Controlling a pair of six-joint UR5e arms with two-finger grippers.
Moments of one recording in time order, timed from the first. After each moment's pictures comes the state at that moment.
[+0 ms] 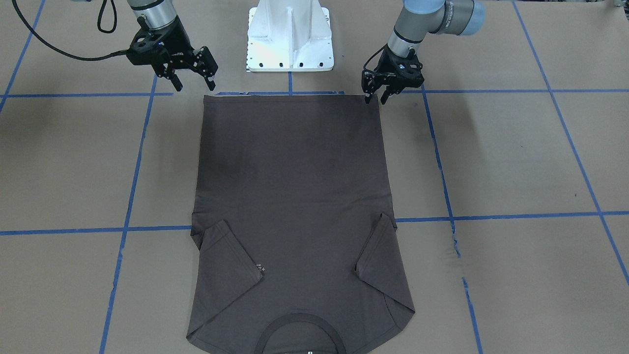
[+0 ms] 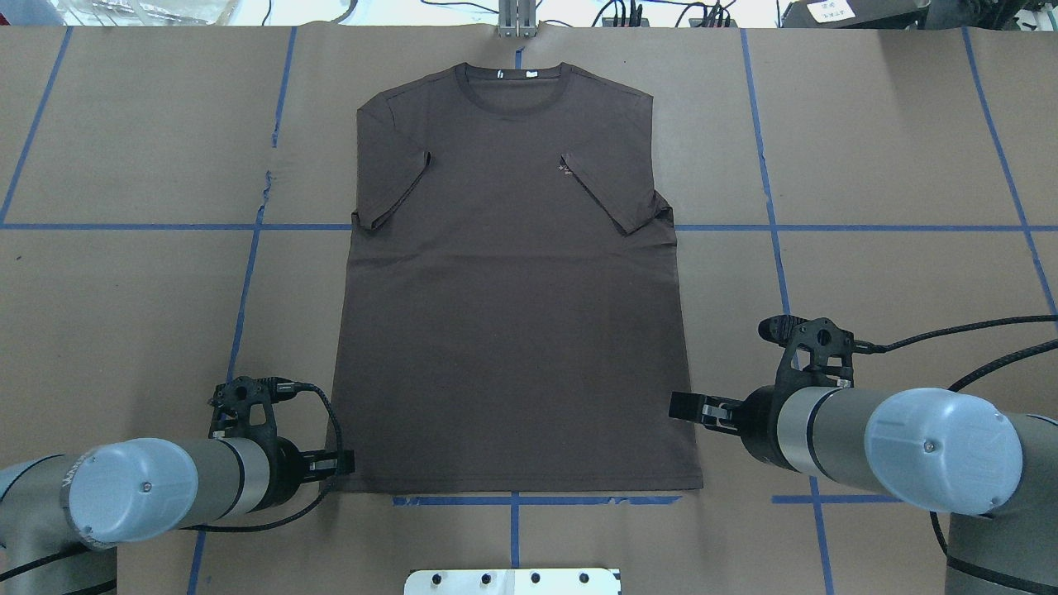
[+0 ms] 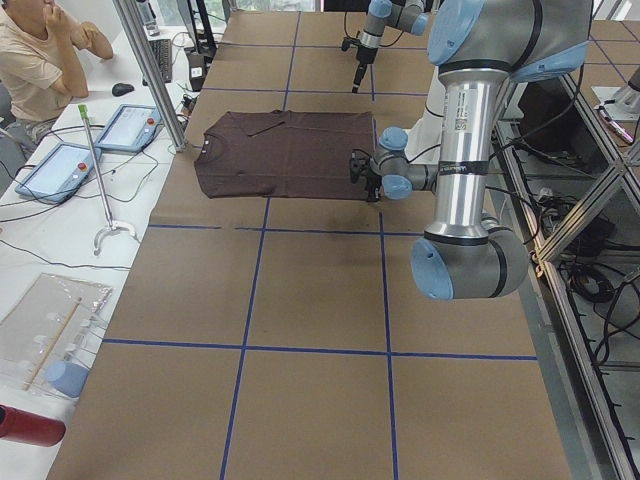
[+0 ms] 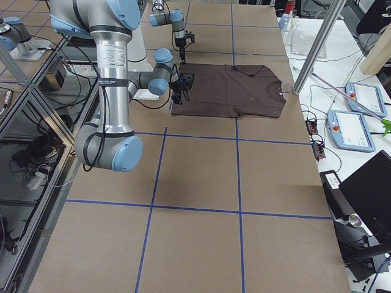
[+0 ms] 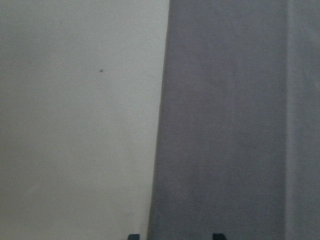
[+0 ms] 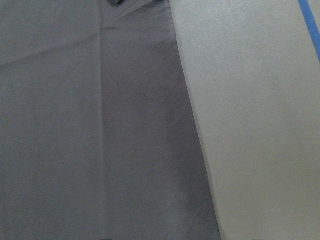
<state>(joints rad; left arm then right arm) -0.21 -1.63 -1.99 -2.10 -1.59 -1.54 0.29 -1.54 2.23 -1.28 1.57 1.60</state>
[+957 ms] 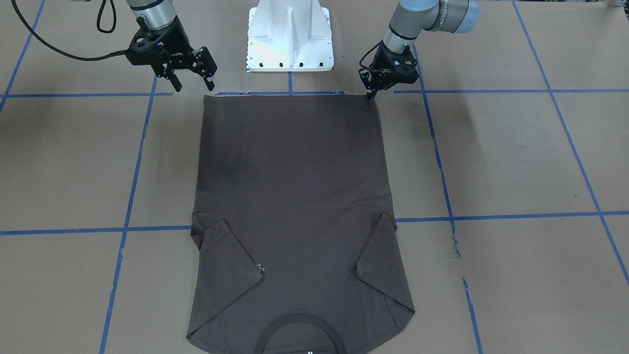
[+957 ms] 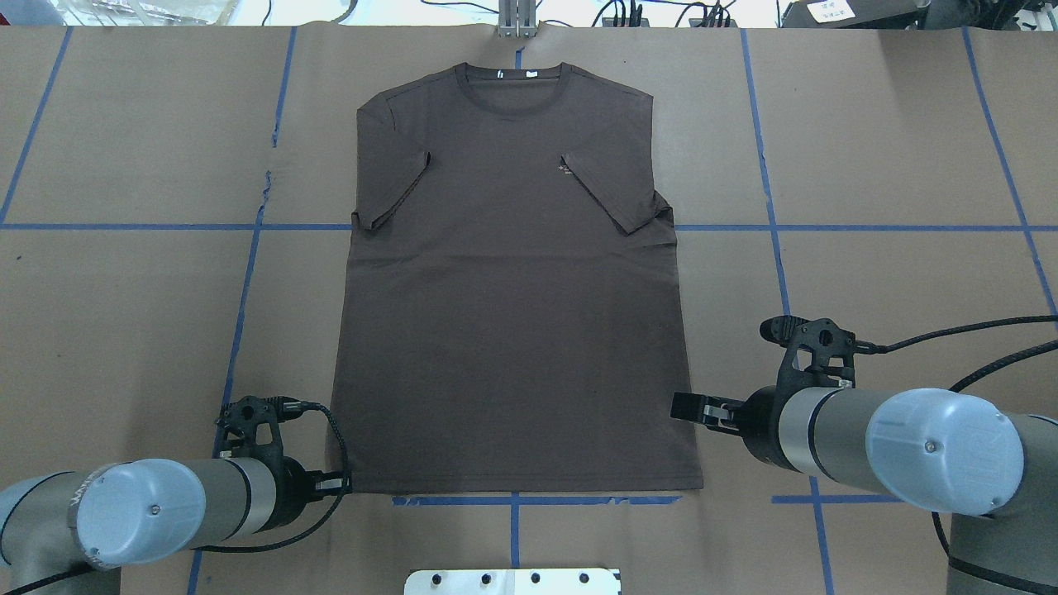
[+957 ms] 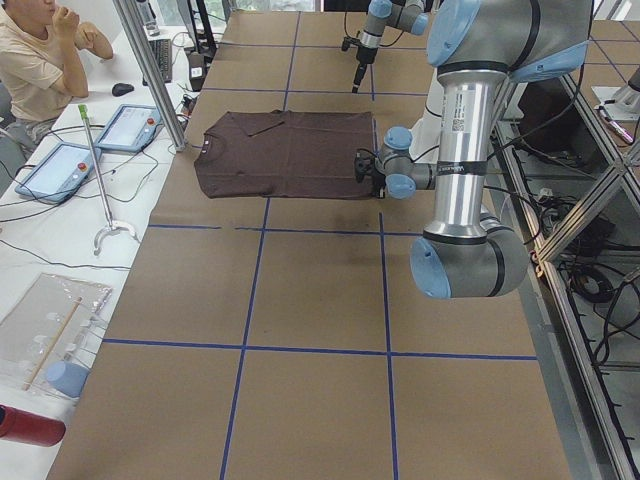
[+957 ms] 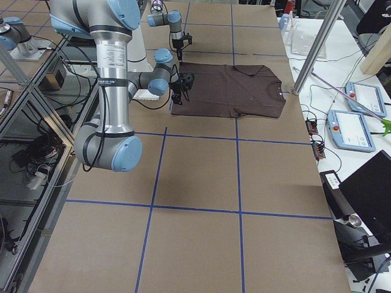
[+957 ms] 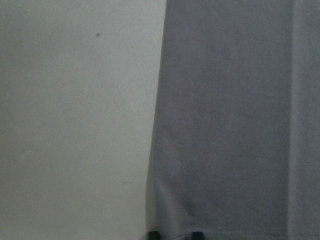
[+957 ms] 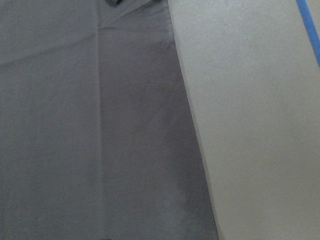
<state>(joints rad) -0.17 -1.63 -1.99 -2.10 -1.57 -1.57 0.29 -1.55 2.23 -1.28 1.57 1.60</state>
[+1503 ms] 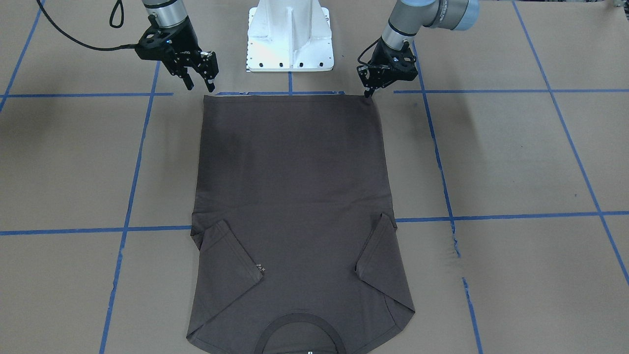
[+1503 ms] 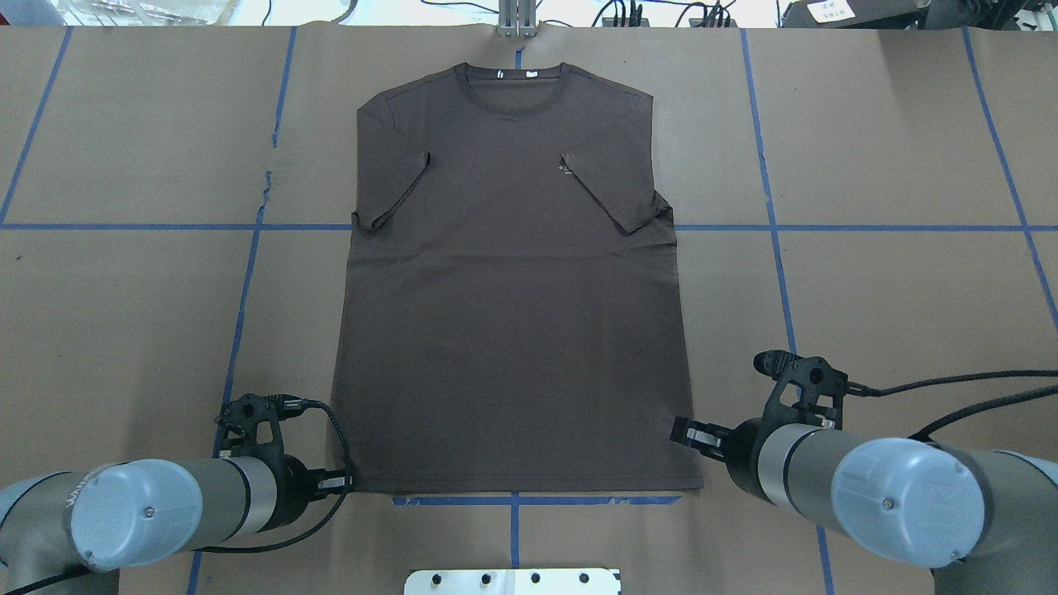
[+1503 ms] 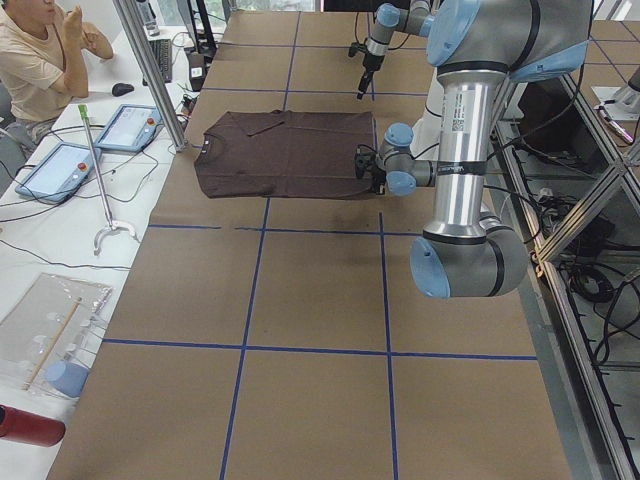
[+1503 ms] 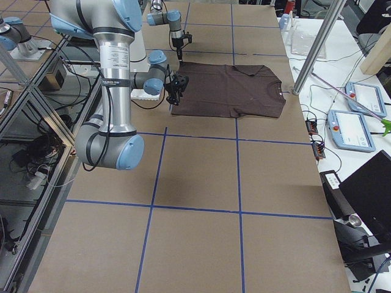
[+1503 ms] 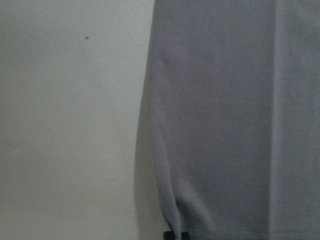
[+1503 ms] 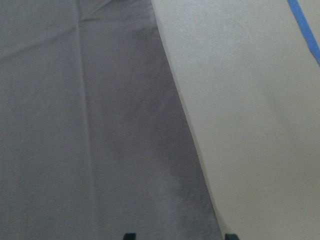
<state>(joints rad) -0.17 -1.64 -2.01 -2.10 -1.57 -1.57 0.16 -1.54 2.22 -1.36 1.42 1.80</state>
